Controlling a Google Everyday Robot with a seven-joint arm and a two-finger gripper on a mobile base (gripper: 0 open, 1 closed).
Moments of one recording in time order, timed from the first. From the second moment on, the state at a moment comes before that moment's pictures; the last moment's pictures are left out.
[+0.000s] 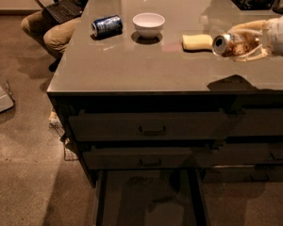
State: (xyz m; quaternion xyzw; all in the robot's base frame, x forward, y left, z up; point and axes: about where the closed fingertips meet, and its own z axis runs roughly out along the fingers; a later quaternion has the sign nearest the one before) arm 0.642 -0.295 0.944 -0.72 0.40 0.03 0.56
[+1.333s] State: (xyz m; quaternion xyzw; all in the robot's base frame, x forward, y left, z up) arm 0.697 -0.231 0.915 -0.73 0.43 0.10 0.52
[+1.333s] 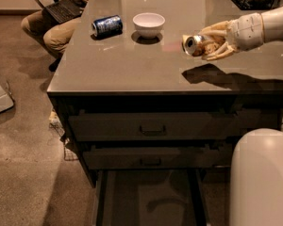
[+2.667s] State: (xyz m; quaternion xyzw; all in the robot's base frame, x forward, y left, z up) arm 0.707 -0.205 0.887 -0.74 0.44 0.14 0.49
